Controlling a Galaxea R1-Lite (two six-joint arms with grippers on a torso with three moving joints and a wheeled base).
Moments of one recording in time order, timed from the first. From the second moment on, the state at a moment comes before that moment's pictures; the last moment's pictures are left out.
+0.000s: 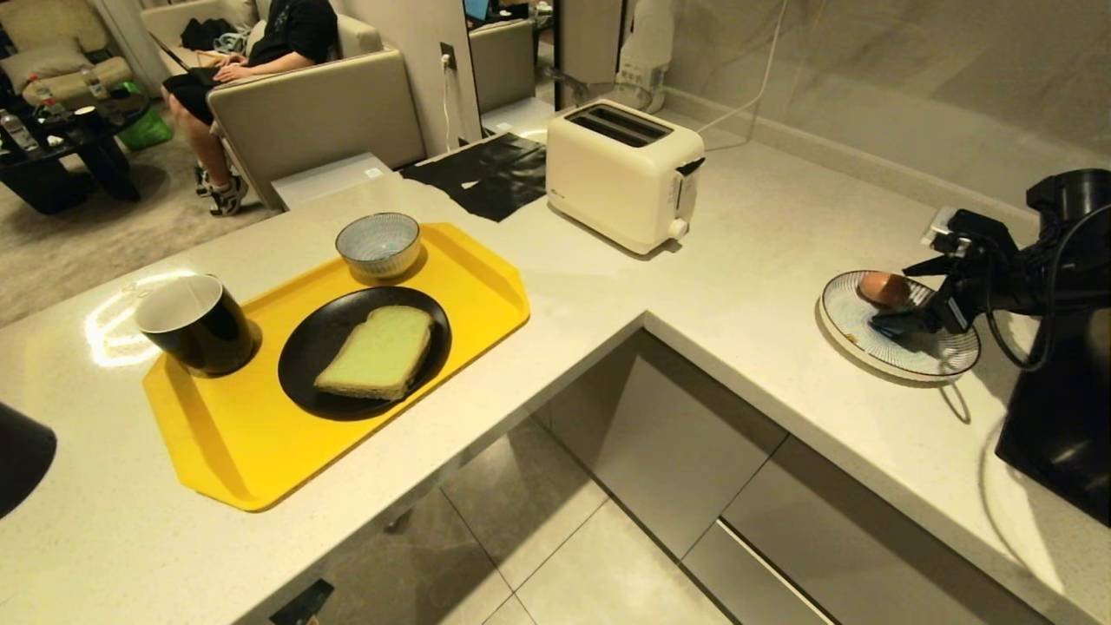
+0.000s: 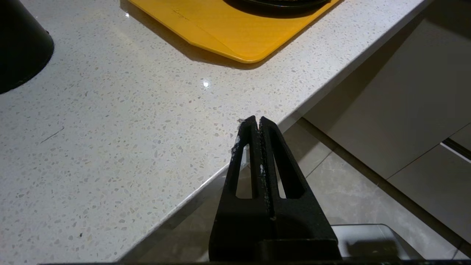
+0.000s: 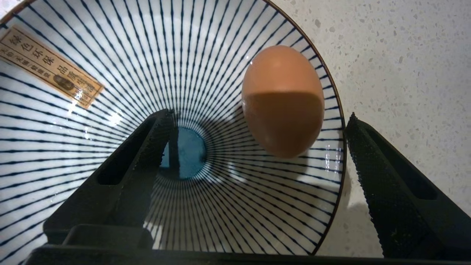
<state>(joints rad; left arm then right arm) 0.00 0.00 0.00 0.00 0.00 0.00 -0.33 2.19 -1.95 0.43 0.59 -0.98</state>
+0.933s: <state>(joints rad) 0.00 0.00 0.00 0.00 0.00 0.00 -0.32 2.21 -1.96 0.43 0.59 -0.94</state>
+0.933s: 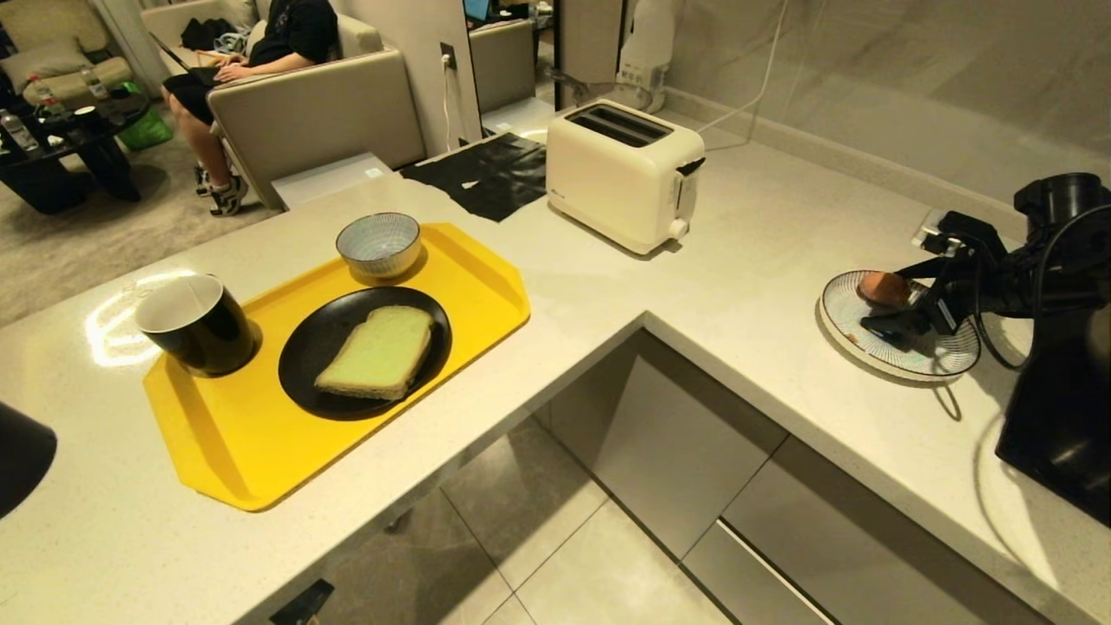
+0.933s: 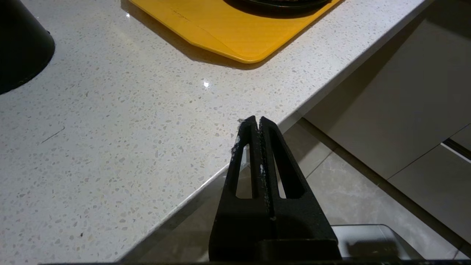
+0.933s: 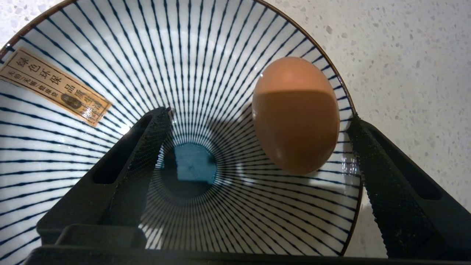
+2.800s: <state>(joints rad) 0.00 0.00 0.00 0.00 0.00 0.00 -0.29 2.23 -1.96 0.43 0.61 -0.90</state>
